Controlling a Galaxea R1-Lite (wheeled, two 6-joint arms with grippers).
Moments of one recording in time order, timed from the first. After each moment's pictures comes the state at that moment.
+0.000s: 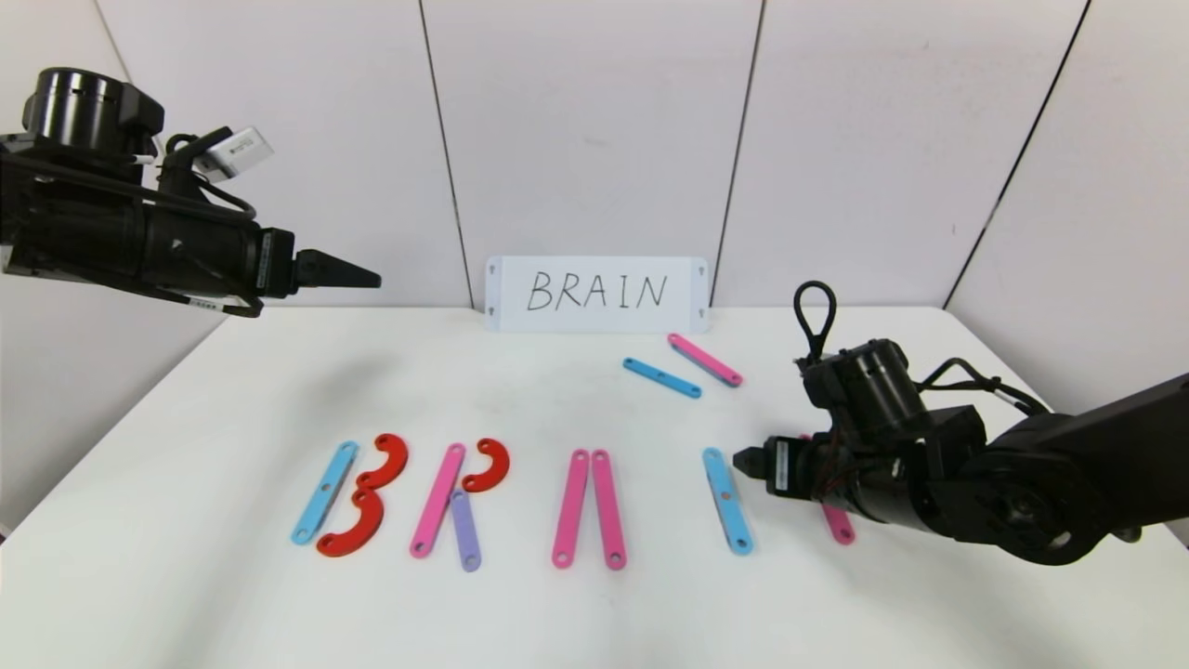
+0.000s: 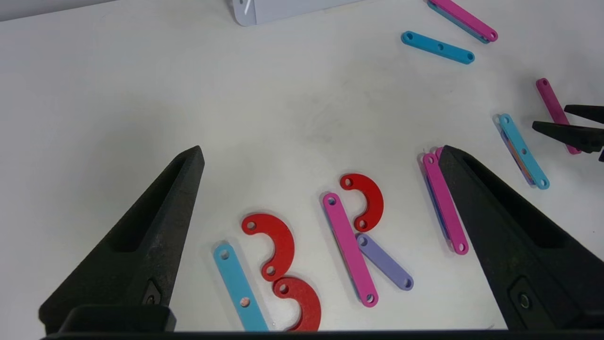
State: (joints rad) left arm 0.06 1.74 -1.52 0.37 -0.57 0.11; right arm 0.49 1.89 -0.82 -0.25 -0.23 0.50
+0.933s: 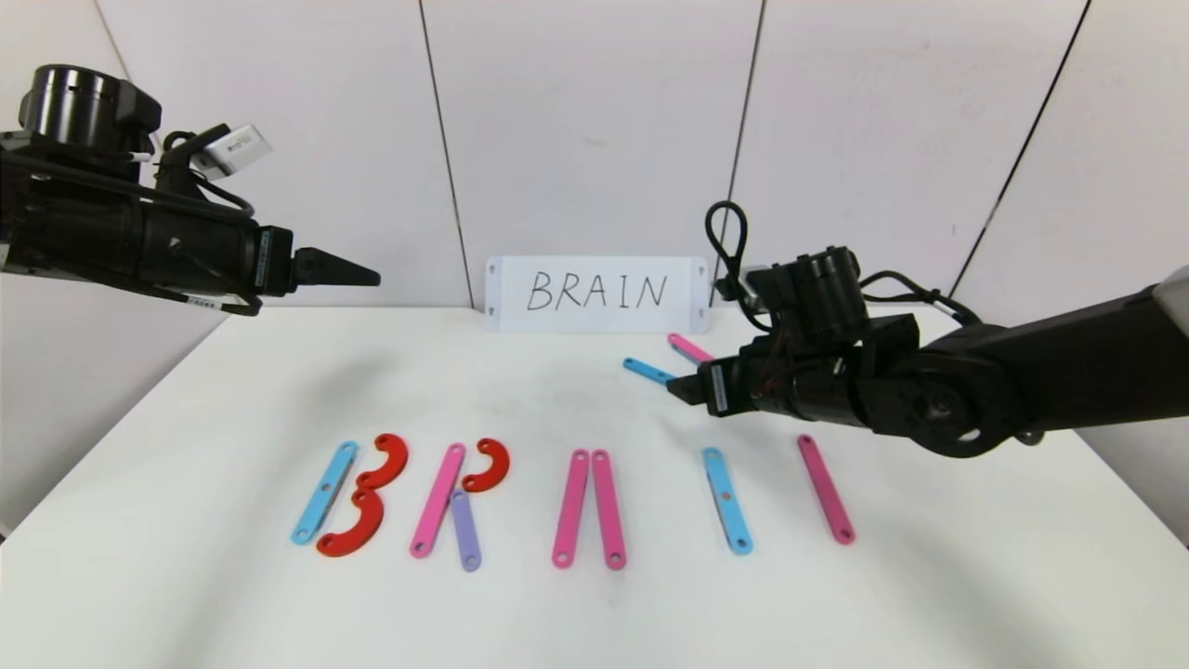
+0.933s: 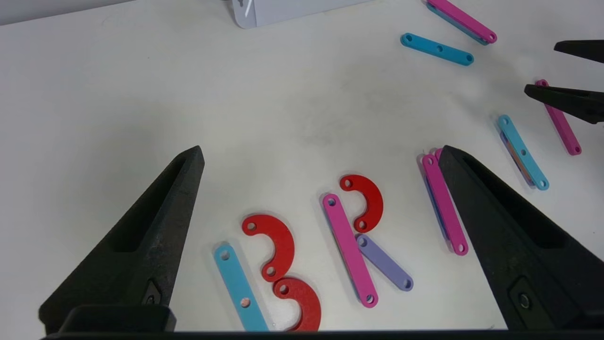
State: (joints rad) left arm 0.05 1.74 -1.52 0.37 -0.57 0.11; right arm 0.51 1.98 -1.17 -0.21 -0.10 0.15
